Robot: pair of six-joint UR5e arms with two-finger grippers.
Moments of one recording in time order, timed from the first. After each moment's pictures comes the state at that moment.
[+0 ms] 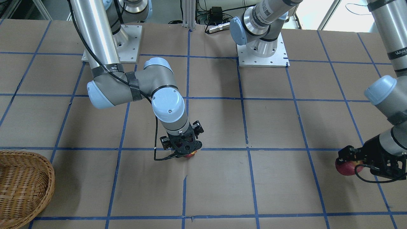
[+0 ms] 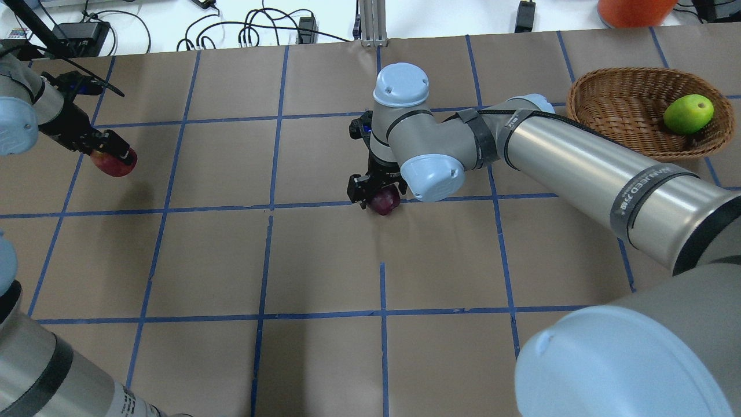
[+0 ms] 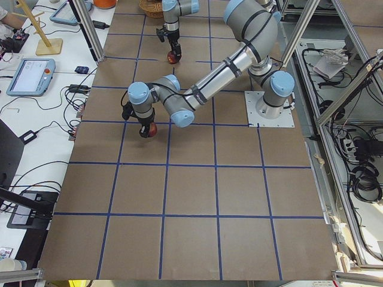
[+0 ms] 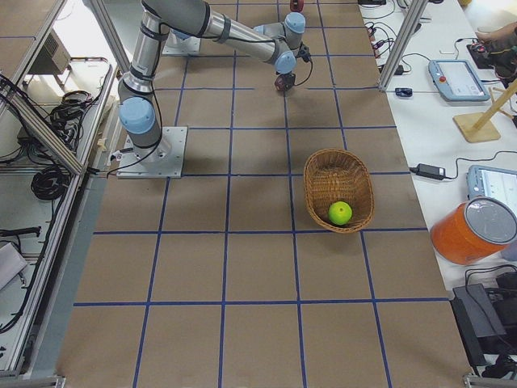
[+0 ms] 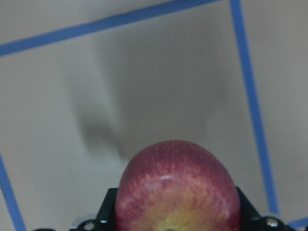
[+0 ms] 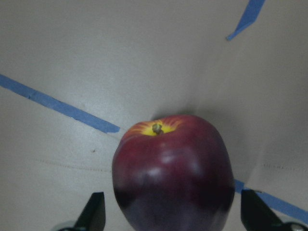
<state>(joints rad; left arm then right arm) -1.07 -2.06 -1.57 -1.12 1.49 0.69 1.90 -1.02 1.64 -2.15 -1.43 -0.08</state>
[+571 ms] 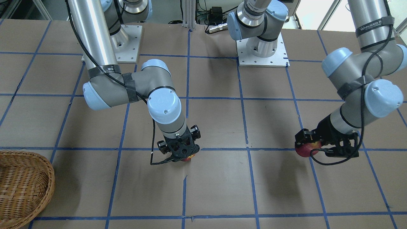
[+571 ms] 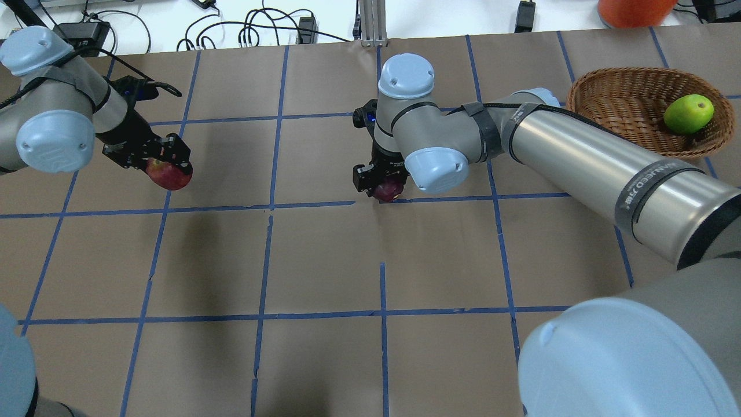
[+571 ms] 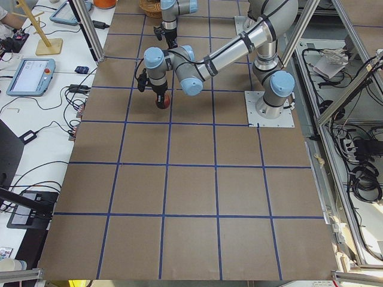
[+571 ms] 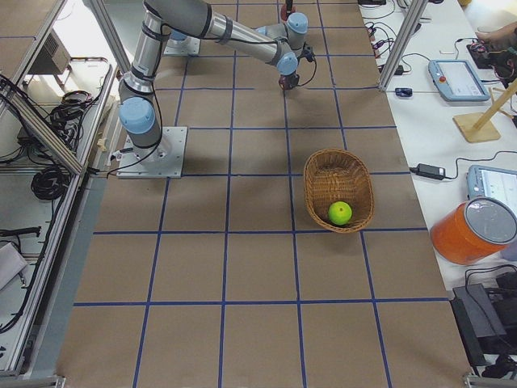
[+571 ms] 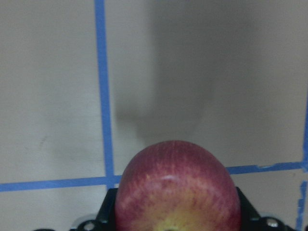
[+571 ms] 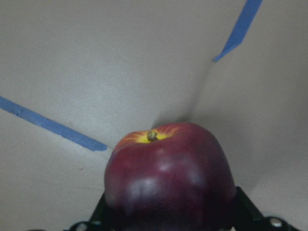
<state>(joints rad) -1.28 -1.88 -1.76 -1.12 1.49 0.28 1.87 -1.04 1.60 -2.15 -1.44 -0.09</state>
